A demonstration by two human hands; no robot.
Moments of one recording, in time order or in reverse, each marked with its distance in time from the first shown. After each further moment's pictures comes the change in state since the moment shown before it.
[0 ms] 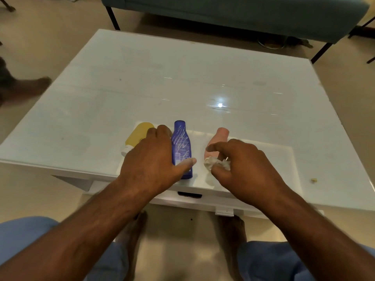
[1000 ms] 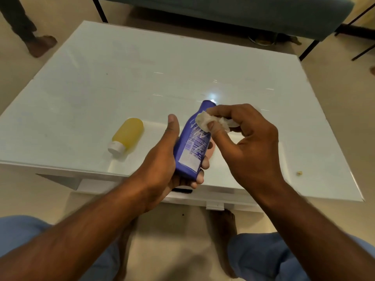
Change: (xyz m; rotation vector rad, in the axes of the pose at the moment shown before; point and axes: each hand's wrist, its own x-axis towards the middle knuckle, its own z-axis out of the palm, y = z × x) left_hand -0.023 0.038 -0.005 -1.610 -0.603 -0.107; right_hand 0.001 0.005 -0.010 0.478 0.573 -0.272
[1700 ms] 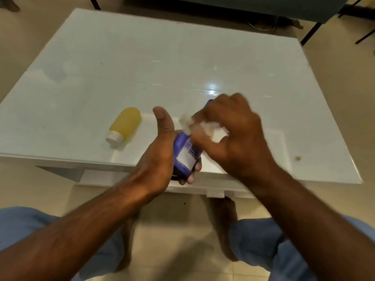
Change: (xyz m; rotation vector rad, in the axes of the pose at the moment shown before) left_hand -0.008 -0.014 0.002 0.405 0.109 0.134; right_hand -0.005 -0.006 0.003 -0.189 -0.097 -0.323
